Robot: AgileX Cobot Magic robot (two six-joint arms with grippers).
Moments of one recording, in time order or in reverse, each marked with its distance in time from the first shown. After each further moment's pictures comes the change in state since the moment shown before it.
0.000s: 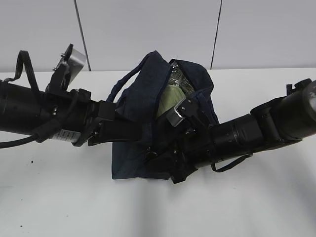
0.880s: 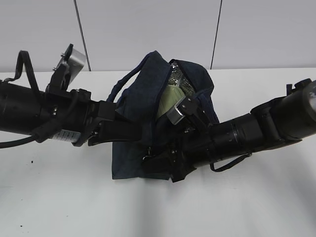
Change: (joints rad) left arm 0.000 0.000 0.000 0.000 0.000 0.000; right arm 0.000 0.000 -0.002 0.011 0.031 0.002
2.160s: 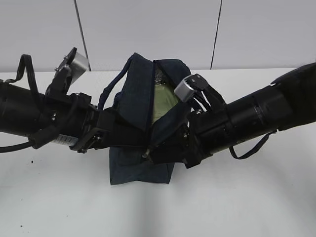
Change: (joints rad) left arm 0.000 0.000 -0.009 0.099 -0.015 0.000; right arm -0.006 -0.220 0.000 -0.293 0.007 0.370
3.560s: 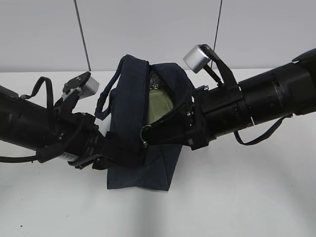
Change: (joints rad) left arm -0.009 0.073 -0.001 0.135 -0.087 0.000; right arm 0.000 -0.127 0.002 0.034 0.076 0.038
